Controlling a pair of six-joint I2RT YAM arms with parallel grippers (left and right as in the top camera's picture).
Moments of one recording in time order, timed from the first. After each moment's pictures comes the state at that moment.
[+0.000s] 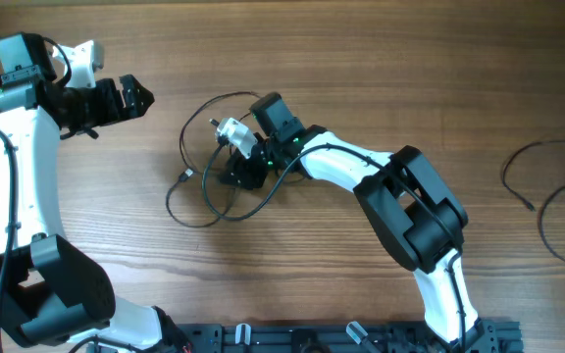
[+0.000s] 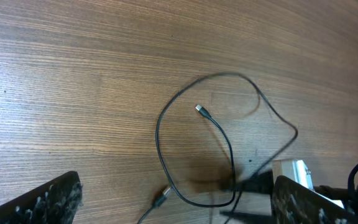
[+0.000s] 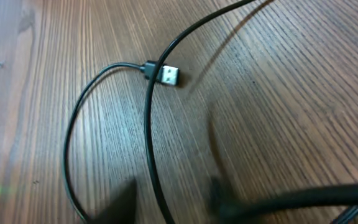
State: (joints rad) left arm 0.31 1.70 1.50 -0.95 0.47 0.07; right arm 0.68 2.21 1.39 -0.14 -0.69 -0.18
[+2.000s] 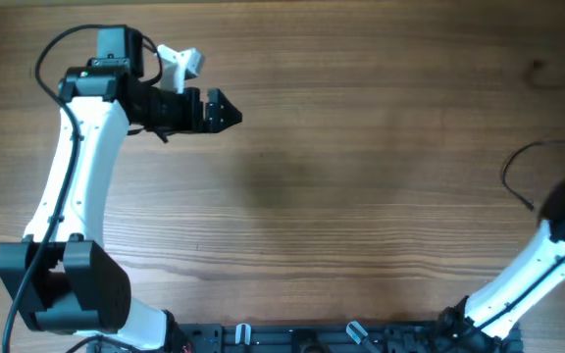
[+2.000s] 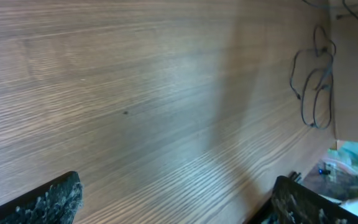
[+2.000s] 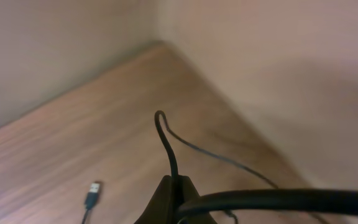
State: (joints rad) left arm -0.01 1.70 1.50 -1.08 0.69 0.07; right arm -0.60 2.24 2.15 -0.57 0.14 0.01
